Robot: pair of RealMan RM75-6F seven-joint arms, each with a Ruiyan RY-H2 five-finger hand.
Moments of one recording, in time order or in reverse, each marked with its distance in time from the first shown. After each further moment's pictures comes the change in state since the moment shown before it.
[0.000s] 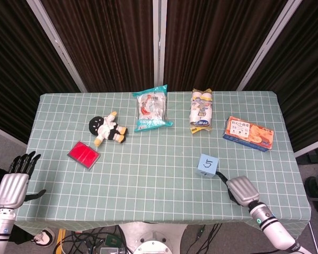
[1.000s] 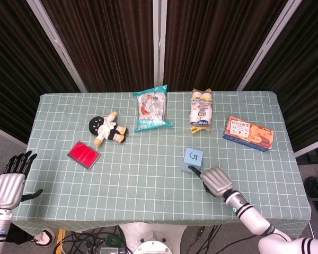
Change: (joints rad) left arm 0.008 0.012 -0.002 0.012 -0.001 0.013 -0.028; right arm 0.199 -0.063 0.081 -0.119 0.208 -0.108 -0.216
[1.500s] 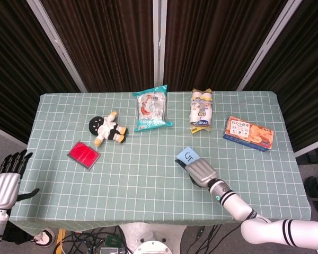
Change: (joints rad) left arm 0.007 0.031 -0.003 -0.020 -0.002 0.012 -0.003; right arm 0.208 -0.053 0.041 -0.005 0.296 -0.049 -0.145
